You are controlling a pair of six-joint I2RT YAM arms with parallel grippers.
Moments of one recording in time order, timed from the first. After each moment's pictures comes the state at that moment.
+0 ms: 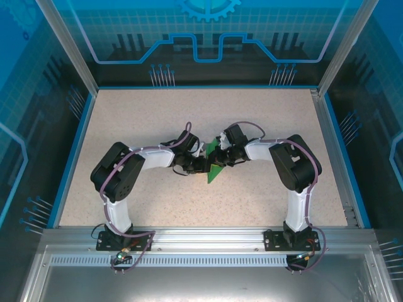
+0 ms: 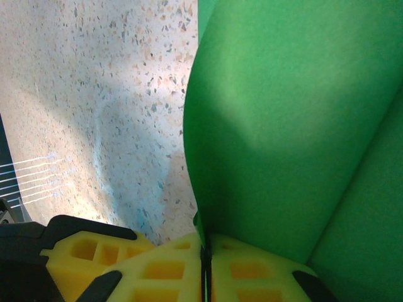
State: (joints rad) left arm -0.55 1.87 1.01 -0.20 0.49 -0.57; right arm 0.49 1.97 1.06 -0.11 -0.60 0.67
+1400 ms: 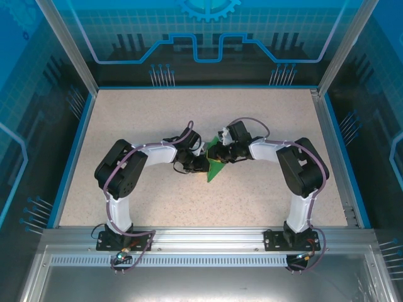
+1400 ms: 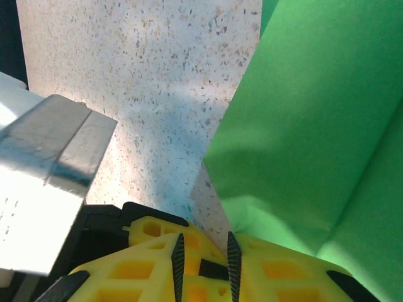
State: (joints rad) left arm -0.54 1.92 1.09 -0.32 0.47 -0.53; right arm 0.47 1.88 1.04 -0.10 -0.60 0.68
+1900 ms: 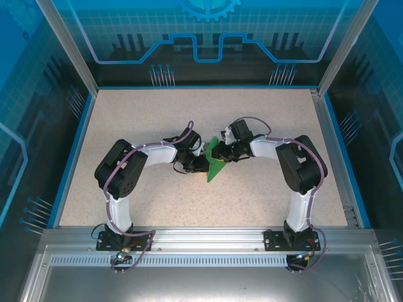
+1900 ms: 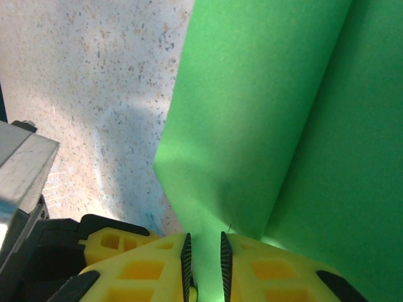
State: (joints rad) left arm -0.54 1.92 1.09 -0.32 0.47 -0.53; right arm 0.44 1.93 1.08 -0.16 -0.59 0.62
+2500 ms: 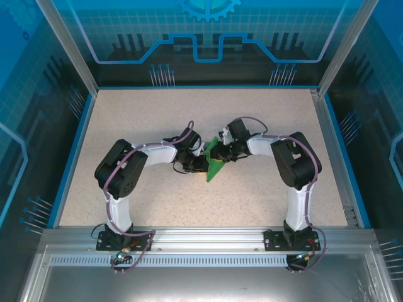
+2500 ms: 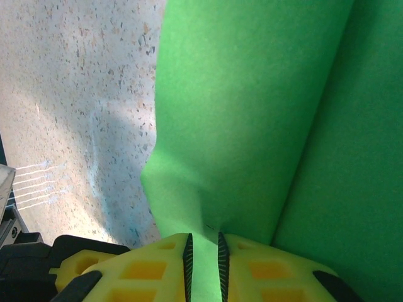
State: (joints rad) left arm -0.54 1.92 1.09 -0.33 0.46 -0.51; right arm 0.44 2.00 1.14 -0.19 -0.61 0.59
